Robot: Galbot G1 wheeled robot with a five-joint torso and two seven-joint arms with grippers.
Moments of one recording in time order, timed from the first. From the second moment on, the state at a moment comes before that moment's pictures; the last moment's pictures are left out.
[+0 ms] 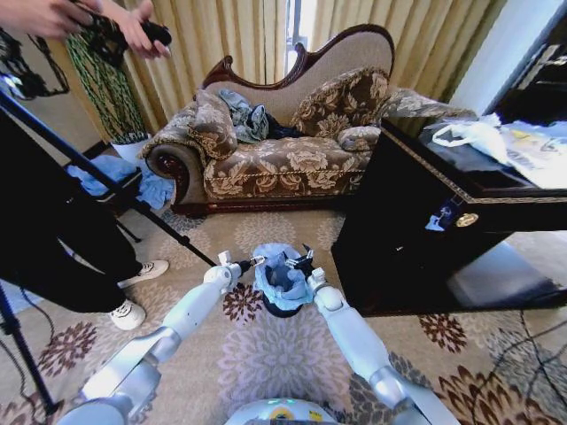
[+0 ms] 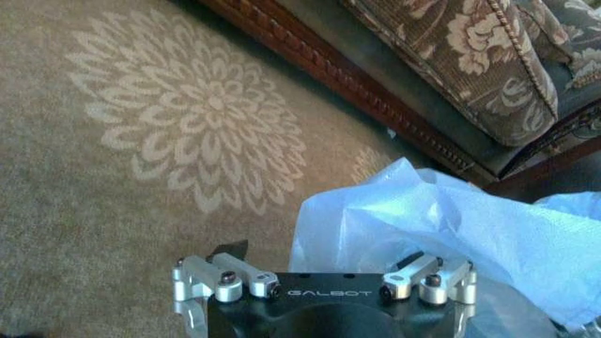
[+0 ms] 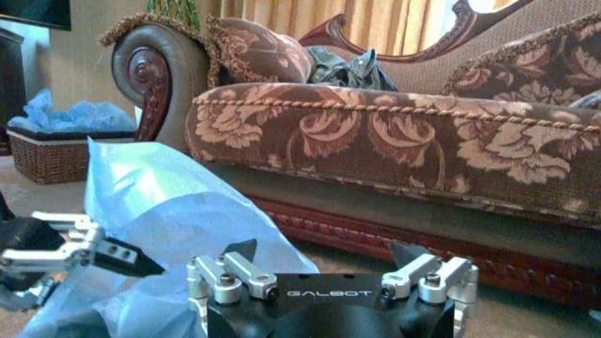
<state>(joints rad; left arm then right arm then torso) 0.49 -1.18 0.11 -0.92 -1.25 0.33 0.17 -0.67 1.43 0.08 0.99 0.13 0.28 -0.08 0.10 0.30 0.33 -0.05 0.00</state>
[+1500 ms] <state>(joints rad) 0.46 -1.14 0.15 -1.03 -1.29 0.34 0.16 -0.63 1.43 0.16 0.87 0.11 0.35 -0.11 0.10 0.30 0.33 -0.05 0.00</state>
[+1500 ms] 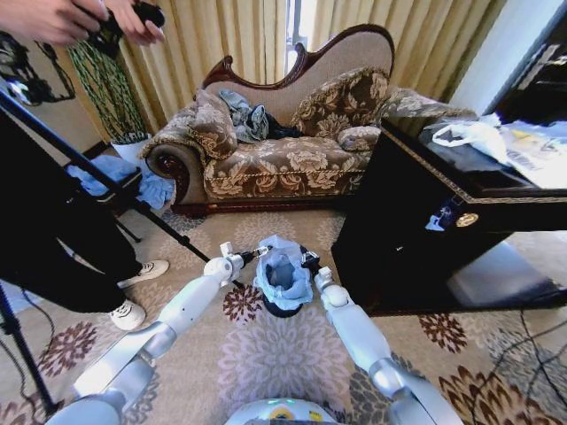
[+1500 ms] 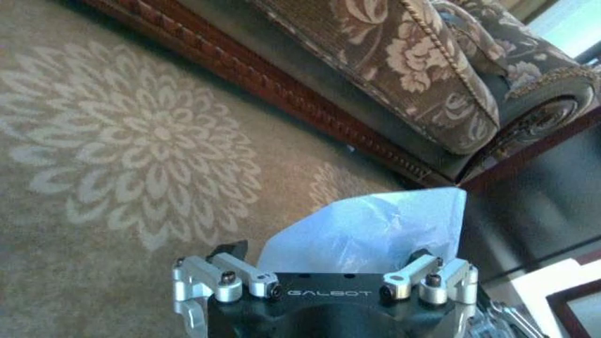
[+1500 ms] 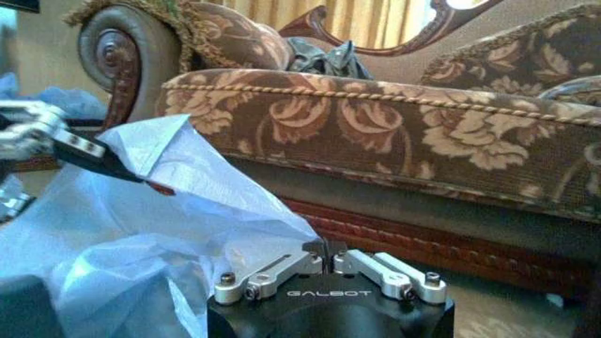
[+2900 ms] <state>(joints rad) 0.46 -1.15 0.17 -1.00 -1.28 0.32 0.19 -0.64 1.47 0.23 0.64 0.29 0.31 -0.30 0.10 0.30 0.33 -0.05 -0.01</state>
